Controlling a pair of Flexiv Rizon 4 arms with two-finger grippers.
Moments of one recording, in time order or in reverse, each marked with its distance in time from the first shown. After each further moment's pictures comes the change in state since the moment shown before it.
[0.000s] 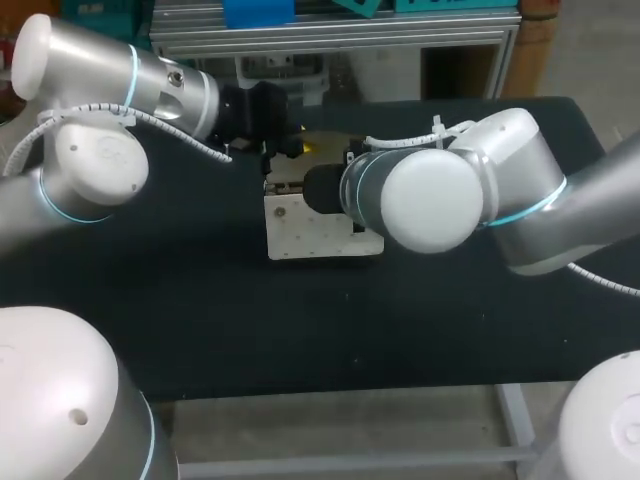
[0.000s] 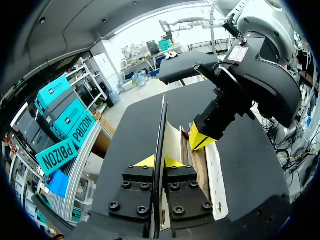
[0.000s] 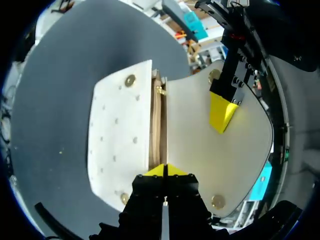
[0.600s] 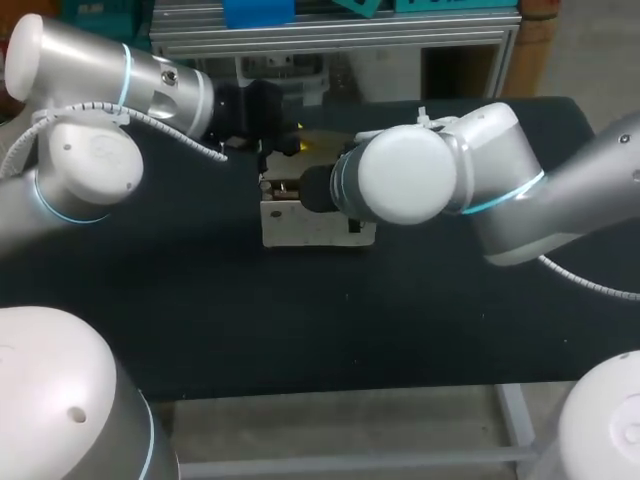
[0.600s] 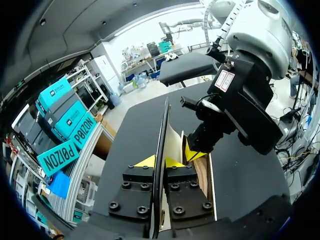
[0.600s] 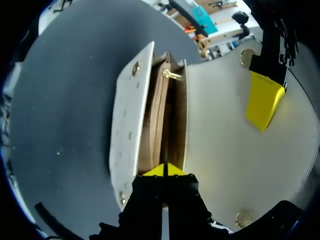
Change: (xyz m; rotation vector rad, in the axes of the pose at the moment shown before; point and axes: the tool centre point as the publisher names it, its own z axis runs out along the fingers) left arm -0.002 -0.001 -0.007 0.017 -0.008 0.006; right arm 0.017 -0.002 0.033 0.038 0.102 -0.012
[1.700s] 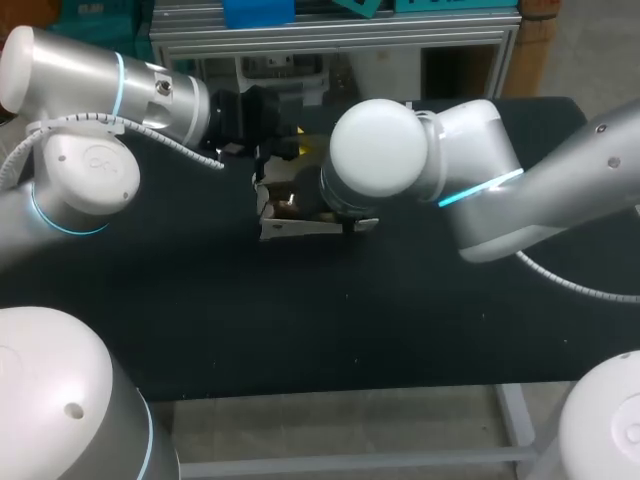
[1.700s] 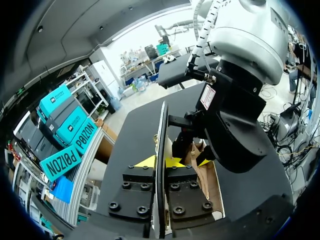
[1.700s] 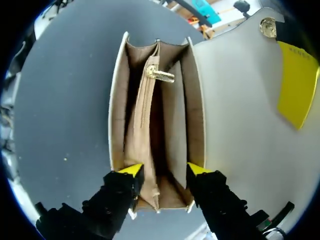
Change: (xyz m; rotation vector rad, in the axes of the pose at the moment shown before) left arm 0.009 -0.004 -0.005 0.021 -0.011 0.044; right arm 0.017 -0.002 0.013 0.060 0.108 0.060
